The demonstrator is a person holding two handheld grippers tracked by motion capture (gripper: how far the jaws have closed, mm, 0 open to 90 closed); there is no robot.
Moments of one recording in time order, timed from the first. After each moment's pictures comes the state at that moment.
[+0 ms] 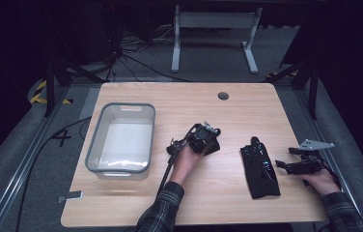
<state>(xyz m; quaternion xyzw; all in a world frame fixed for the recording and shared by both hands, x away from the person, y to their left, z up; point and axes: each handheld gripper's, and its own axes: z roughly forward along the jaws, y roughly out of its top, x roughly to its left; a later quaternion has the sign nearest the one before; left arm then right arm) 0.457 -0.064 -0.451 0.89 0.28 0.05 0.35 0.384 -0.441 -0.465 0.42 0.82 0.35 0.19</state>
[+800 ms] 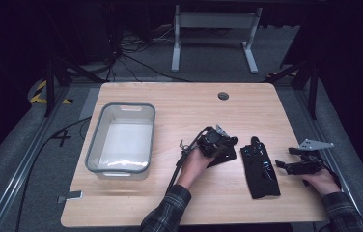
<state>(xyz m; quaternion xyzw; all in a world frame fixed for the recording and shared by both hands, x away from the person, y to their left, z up) 0.442 -0.071 -0.431 0.89 0.26 0.05 0.38 0.384 -0.441 -0.465 0.42 0.82 0.35 0.19</state>
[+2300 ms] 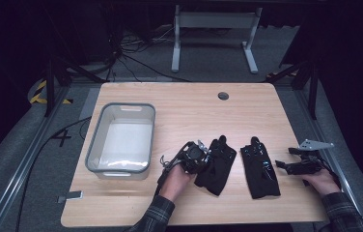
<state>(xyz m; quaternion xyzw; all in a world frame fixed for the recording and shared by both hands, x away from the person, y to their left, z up) 0.393 -0.030 -0.448 0.91 0.28 0.03 0.31 0.384 -0.441 -0.465 0.42 0.82 0.35 0.19</state>
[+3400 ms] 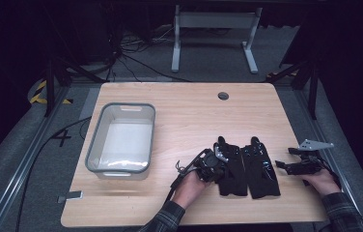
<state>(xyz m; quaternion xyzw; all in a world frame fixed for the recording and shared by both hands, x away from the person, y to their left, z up) 0.374 -0.067 -0.448 0.91 0.24 0.00 0.33 0.384 -0.441 -0.465 0.41 0.82 0.35 0.19</state>
